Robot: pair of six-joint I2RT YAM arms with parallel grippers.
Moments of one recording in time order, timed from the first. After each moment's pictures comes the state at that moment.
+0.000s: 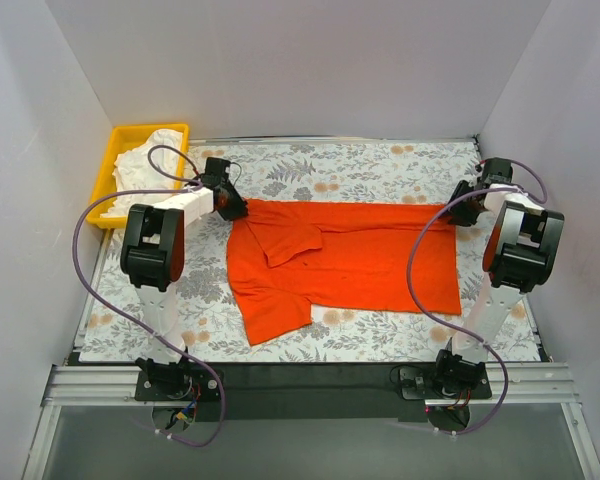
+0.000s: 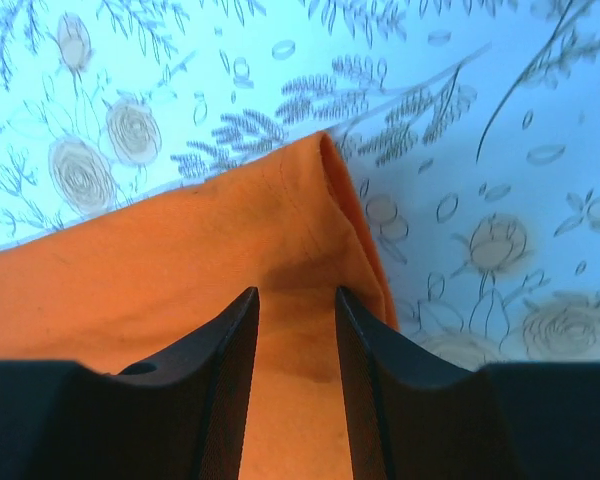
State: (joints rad) left arm -0.19 2.06 1.39 -0.29 0.03 -0.76; right arm -0.26 2.01 1.37 -0.43 -0.26 0.26
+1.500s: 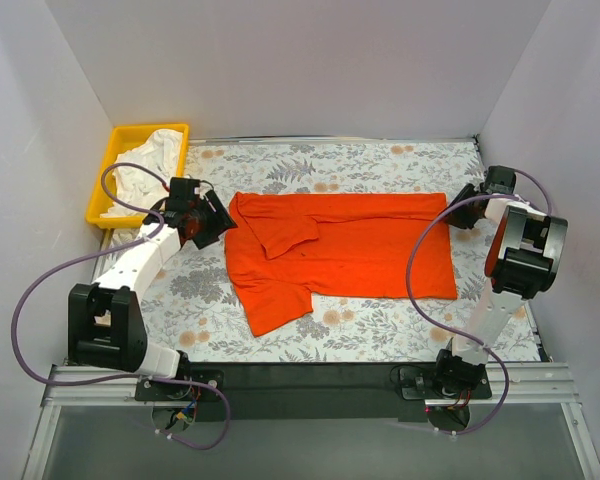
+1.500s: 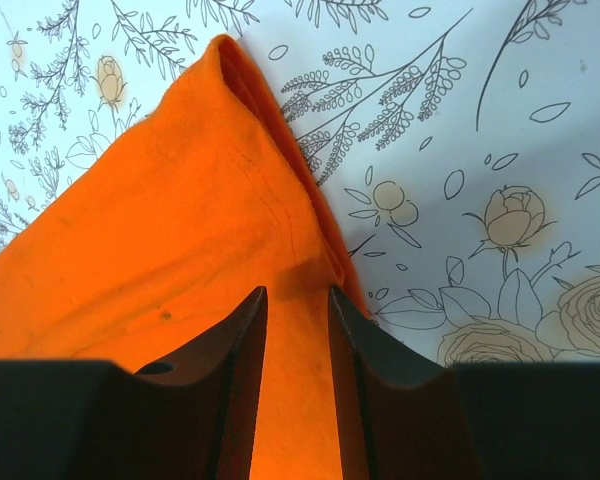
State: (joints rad) left arm -0.16 1.45 1.02 -0.44 0.09 -0.71; right arm -0.29 1.96 1.27 -0.27 -0.31 0.44
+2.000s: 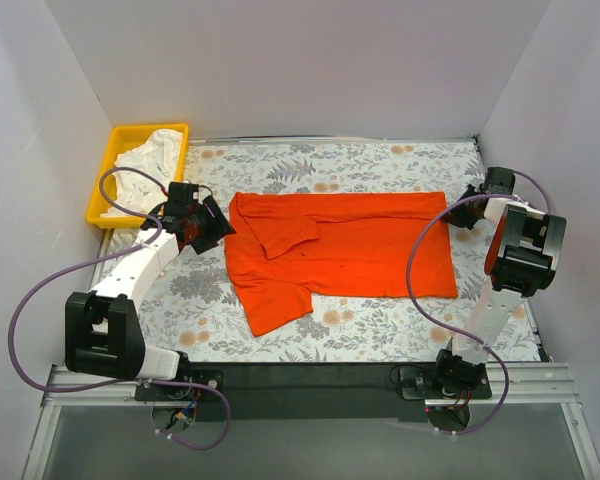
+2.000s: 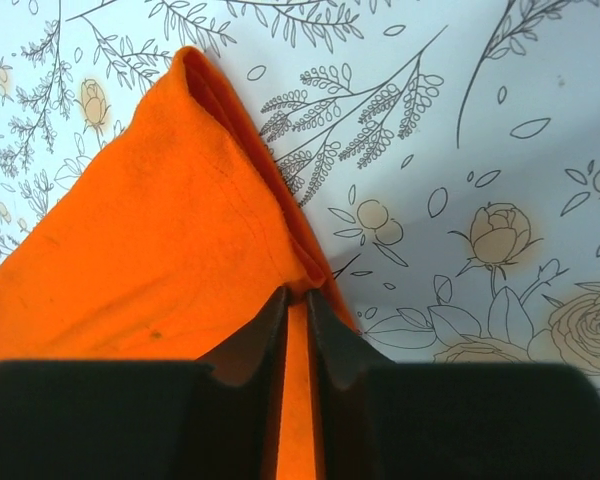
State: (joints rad) left arm -0.16 1.39 0.97 -0.48 0.09 -0.70; right arm -0.29 1.98 1.27 -0.24 -0.30 0.47
